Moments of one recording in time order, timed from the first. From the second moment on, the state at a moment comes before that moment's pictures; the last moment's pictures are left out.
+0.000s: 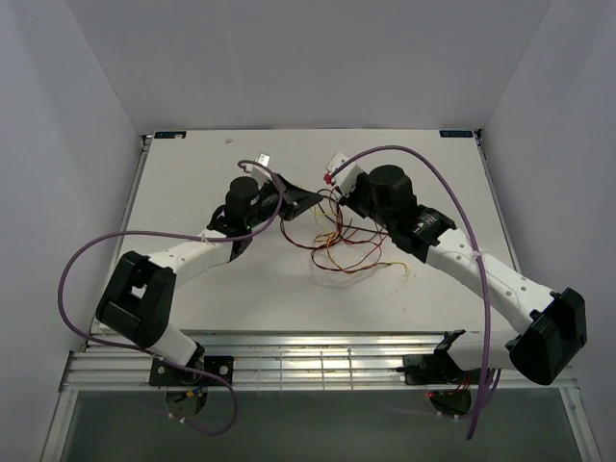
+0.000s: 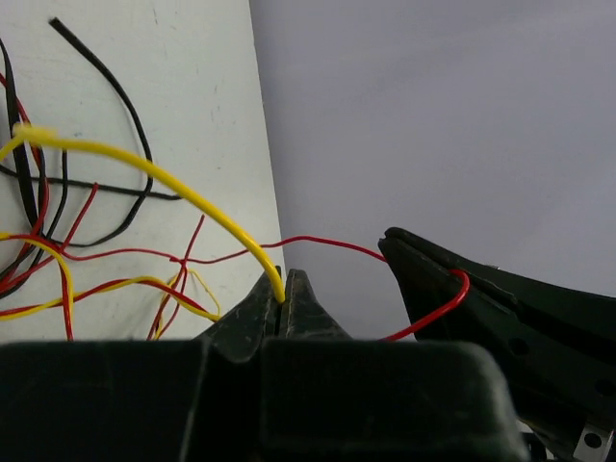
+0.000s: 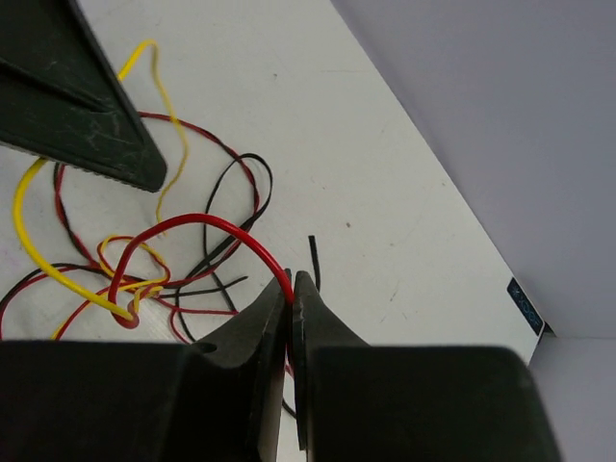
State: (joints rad) left arm -0.51 1.53 0.87 0.54 0.40 -1.22; right arm 0.73 1.28 1.13 -0.22 0.10 -0.52
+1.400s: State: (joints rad) left arm -0.04 1.20 1.18 0.07 -0.01 -0.86; right arm 0.00 1.14 1.25 -0.04 0.30 -0.40
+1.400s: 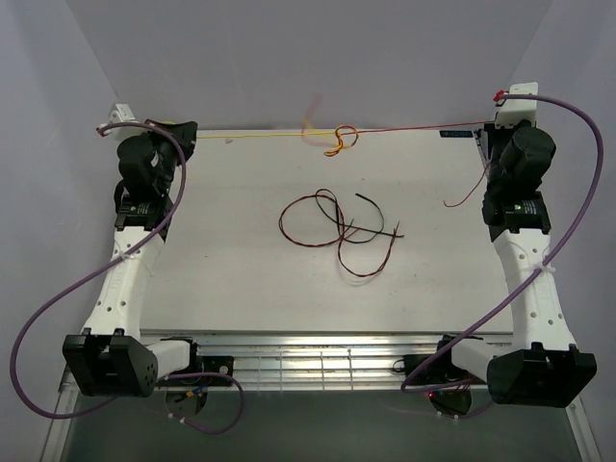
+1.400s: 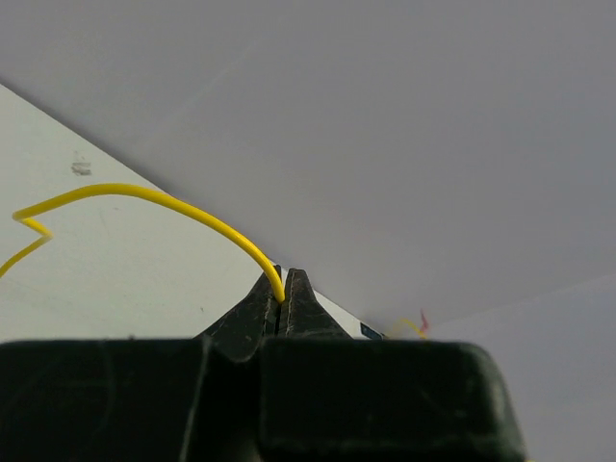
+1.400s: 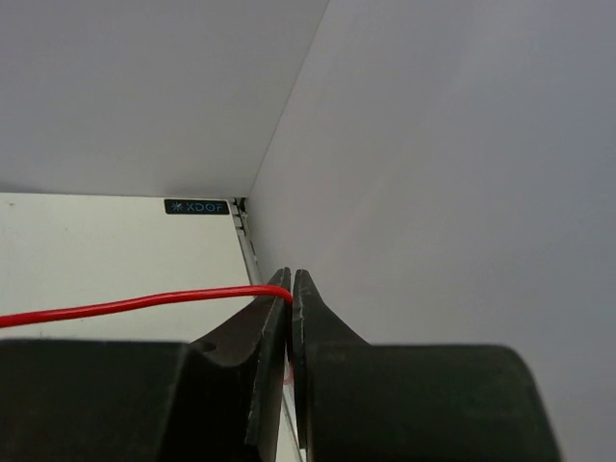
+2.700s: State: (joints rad) left arm 0.34 1.25 1.20 -0.14 -0.06 -0.89; right arm -0.36 1.25 1.26 -0.15 0.11 -0.30
